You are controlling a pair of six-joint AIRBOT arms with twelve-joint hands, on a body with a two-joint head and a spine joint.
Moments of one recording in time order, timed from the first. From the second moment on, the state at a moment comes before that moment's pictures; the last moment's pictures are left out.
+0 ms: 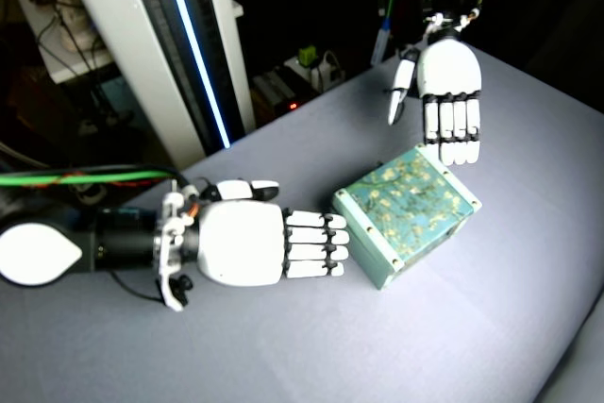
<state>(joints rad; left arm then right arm) 0.76 -0.84 1.02 0.13 -0.67 0.81 -0.65 -1.07 1.37 -0.81 0.76 -0.03</state>
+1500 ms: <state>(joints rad) 0.71 -0.95 1.09 -0.13 -0.89 0.93 -0.65 -1.13 1.44 -0.37 0.87 -0.22</state>
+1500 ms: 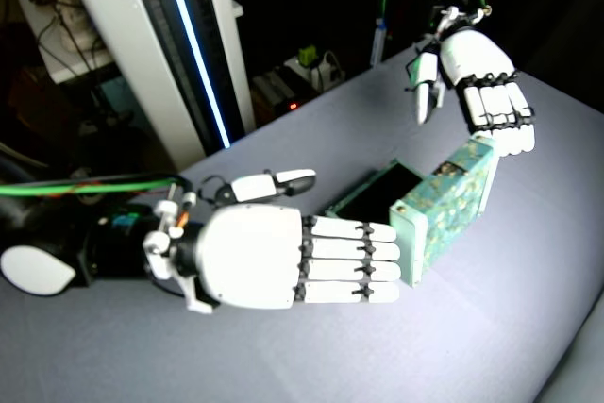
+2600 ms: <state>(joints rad) 0.67 -1.01 1.15 -0.21 -0.88 0.99 -0.63 -1.18 1.50 -0.33 0.86 -0.22</state>
